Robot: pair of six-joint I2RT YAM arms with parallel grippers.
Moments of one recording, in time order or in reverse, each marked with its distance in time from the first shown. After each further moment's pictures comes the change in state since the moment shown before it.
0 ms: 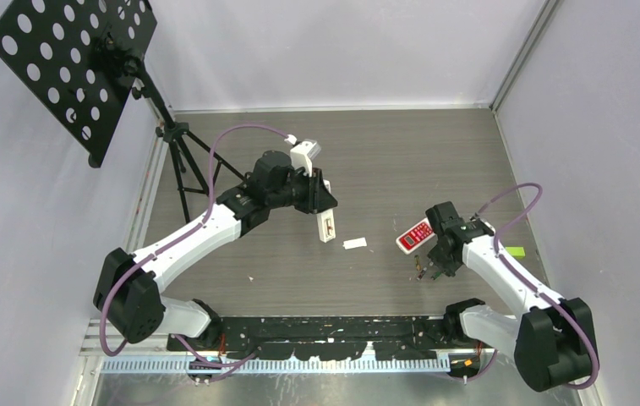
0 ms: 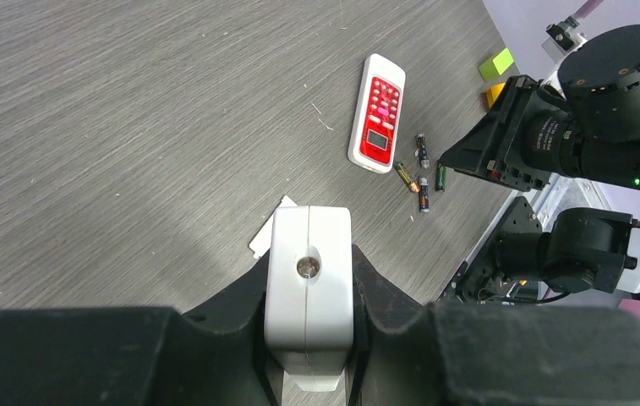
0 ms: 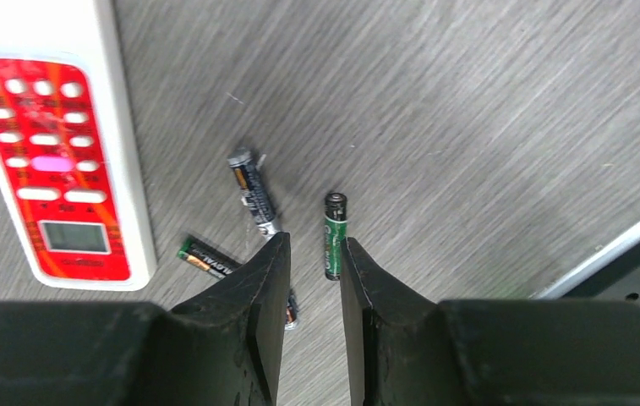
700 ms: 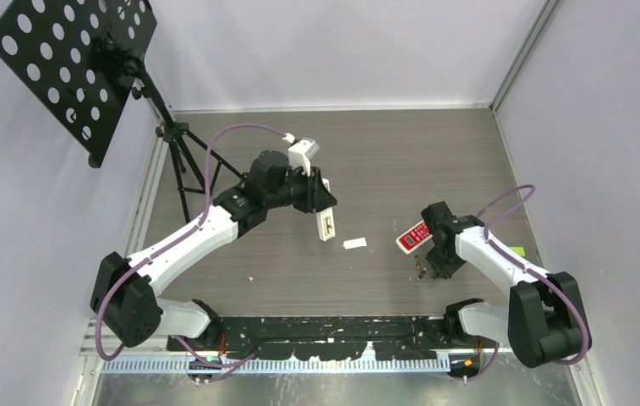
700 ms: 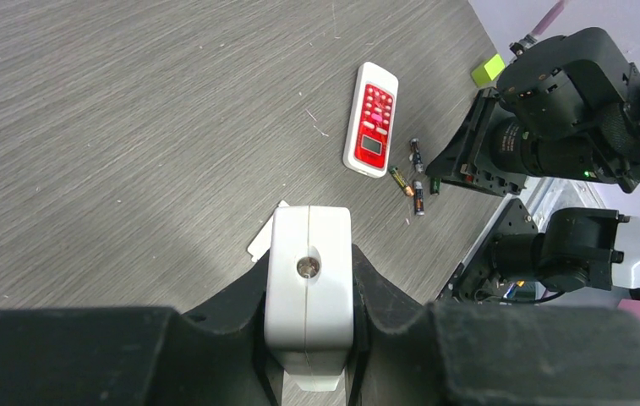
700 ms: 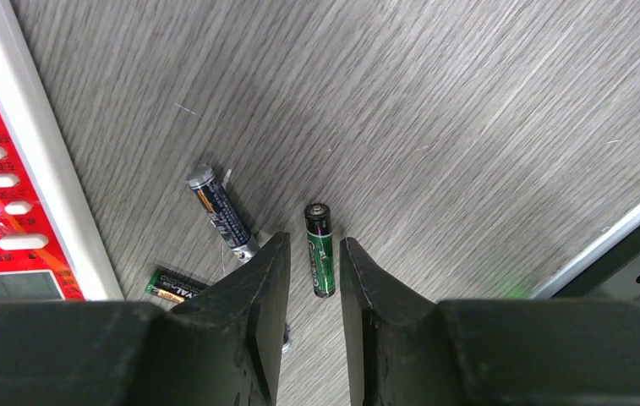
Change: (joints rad) left arm 0.000 -0.021 0.000 0.000 0.000 0.007; right arm -0.003 0.132 0.000 -0.004 -0.002 0.085
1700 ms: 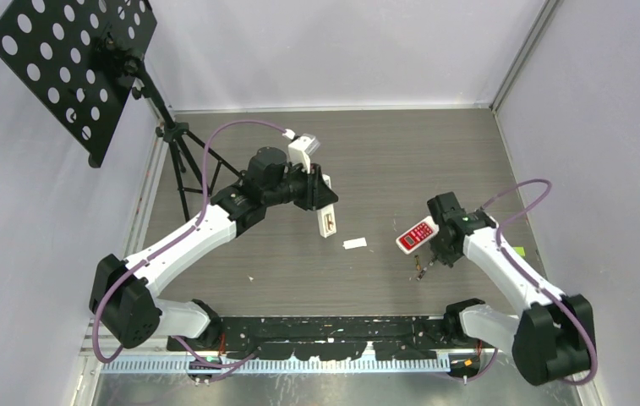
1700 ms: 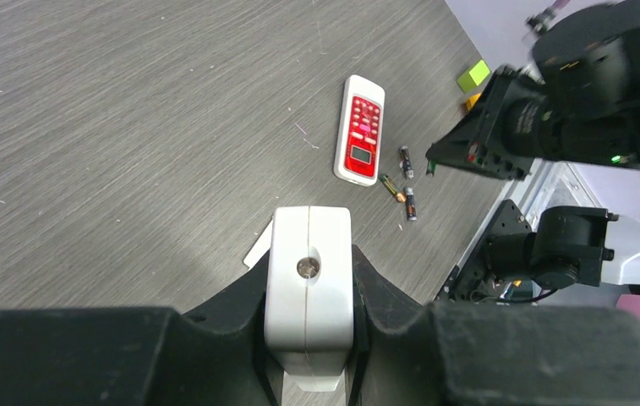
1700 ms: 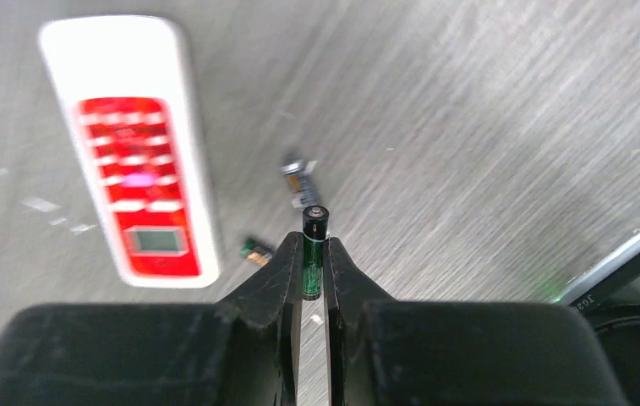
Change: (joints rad) left arm 0.000 -0.014 0.026 0.001 0.008 0.026; right arm -0.010 -0.045 0.055 -0.019 0.000 0.024
